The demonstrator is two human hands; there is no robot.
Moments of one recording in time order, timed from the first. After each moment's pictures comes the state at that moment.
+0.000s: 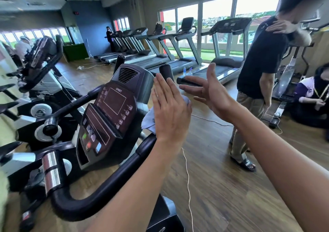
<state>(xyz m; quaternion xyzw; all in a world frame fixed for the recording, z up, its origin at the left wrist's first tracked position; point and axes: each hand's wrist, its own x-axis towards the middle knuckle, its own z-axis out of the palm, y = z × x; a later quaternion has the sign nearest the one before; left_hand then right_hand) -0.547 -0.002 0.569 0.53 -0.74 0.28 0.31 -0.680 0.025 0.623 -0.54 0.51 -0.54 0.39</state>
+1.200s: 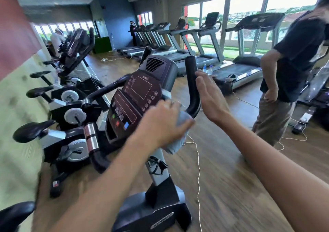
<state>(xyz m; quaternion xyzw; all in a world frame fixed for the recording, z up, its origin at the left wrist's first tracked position) -0.424 0.071 0.601 0.48 -0.86 0.11 0.14 -0.609 0.046 0.596 -0.65 0.54 -0.52 0.10</state>
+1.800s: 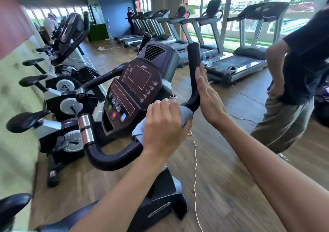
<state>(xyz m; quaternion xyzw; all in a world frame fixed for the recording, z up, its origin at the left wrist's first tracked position) -0.440 0.059 0.528 0.48 -0.75 0.30 0.34 -0.593 0.050 0.574 -0.64 0.54 -0.52 0.20</state>
